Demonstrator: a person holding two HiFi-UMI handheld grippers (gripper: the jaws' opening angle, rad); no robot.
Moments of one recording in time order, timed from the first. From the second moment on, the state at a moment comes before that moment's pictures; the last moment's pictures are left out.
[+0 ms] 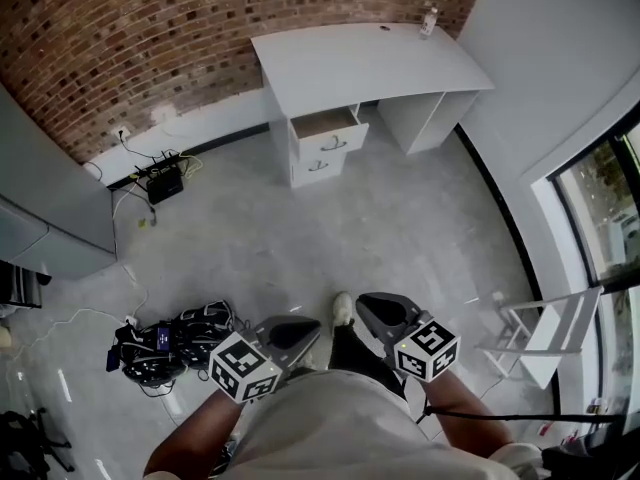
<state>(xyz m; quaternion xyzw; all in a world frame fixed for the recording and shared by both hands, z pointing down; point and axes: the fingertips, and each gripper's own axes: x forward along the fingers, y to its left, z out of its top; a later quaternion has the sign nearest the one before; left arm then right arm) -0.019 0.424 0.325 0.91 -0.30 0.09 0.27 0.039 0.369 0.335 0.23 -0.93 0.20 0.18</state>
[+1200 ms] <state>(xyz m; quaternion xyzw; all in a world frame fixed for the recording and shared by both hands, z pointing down) -0.023 0.023 0.380 0.90 -0.29 0.16 0.29 0.023 -0.089 0.569 0.30 -0.83 0.45 0.16</state>
